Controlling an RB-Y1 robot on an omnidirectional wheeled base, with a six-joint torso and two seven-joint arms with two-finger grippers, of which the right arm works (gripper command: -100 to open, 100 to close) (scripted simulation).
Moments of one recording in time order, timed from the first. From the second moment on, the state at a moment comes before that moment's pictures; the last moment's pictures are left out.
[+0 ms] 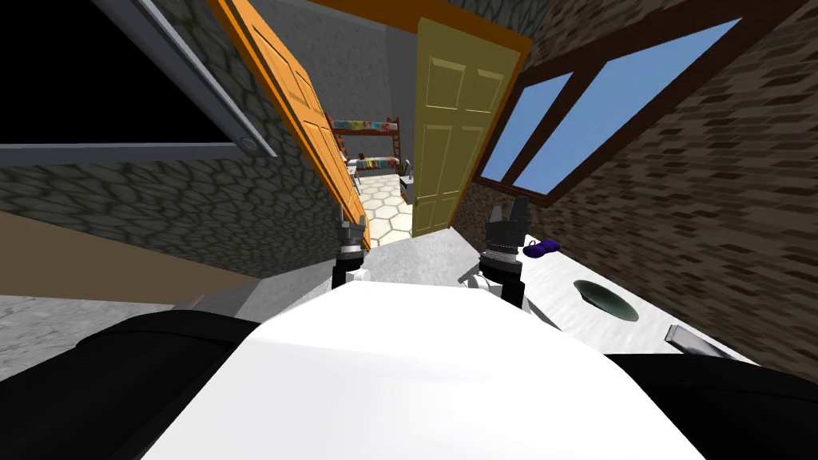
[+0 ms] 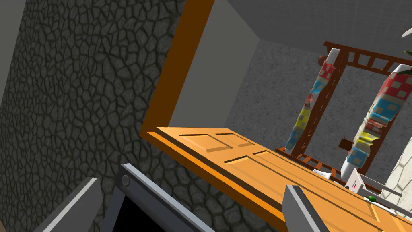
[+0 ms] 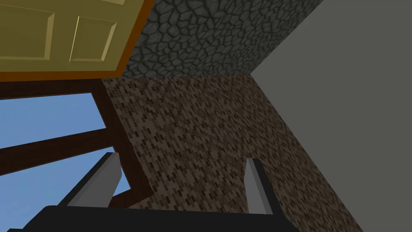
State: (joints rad) arm 0.48 -0.01 0.01 -2.37 0.01 -0.46 0.12
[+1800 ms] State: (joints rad) arm 0.35 -0.07 0.03 -2.01 0.01 -0.53 0.10
